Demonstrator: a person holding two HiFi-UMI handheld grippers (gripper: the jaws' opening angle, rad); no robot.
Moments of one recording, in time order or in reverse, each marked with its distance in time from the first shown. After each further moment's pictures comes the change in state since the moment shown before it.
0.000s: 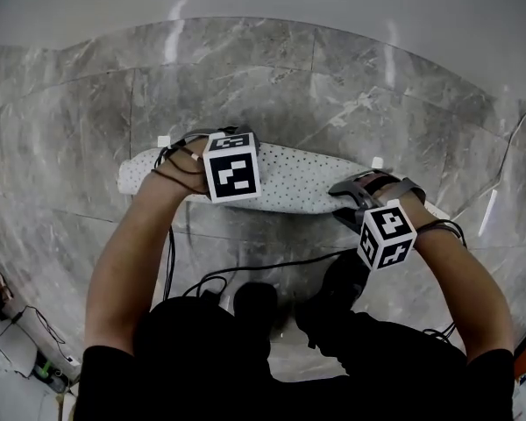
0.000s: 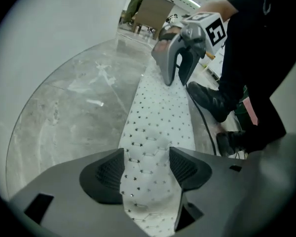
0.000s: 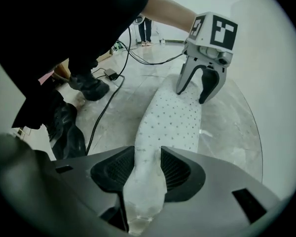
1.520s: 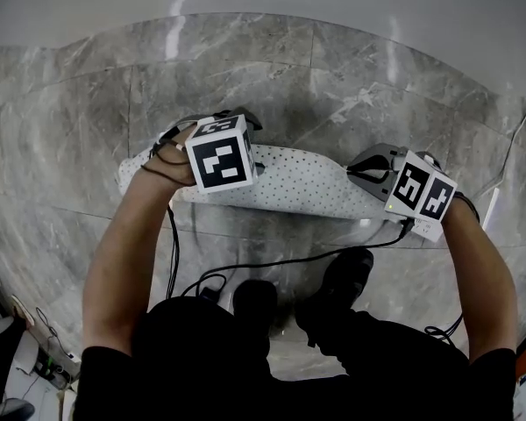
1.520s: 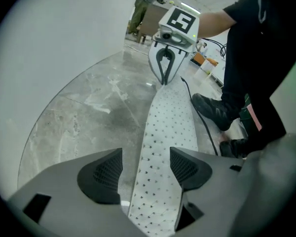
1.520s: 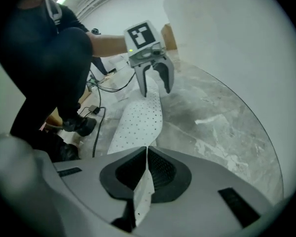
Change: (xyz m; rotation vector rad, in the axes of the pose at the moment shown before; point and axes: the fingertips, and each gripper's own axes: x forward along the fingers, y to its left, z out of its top) left arm -0.026 0.021 0.016 -0.016 -0.074 0.061; right arm -0.044 -0.061 -0.029 0.471 -0.211 0.051
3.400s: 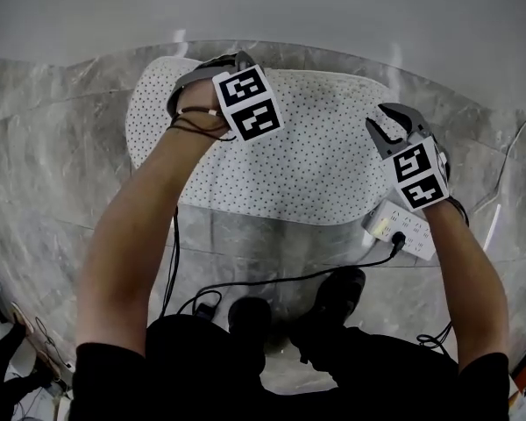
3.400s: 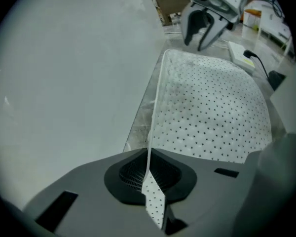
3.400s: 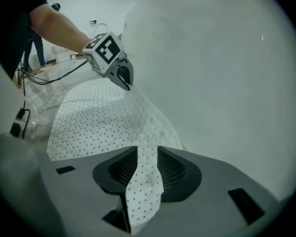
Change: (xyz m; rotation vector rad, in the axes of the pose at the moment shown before) left arm -0.063 0.195 0.030 -0.019 0.144 0.709; right arm -0.088 -0.150 -0.008 0.176 -0.060 -0.767
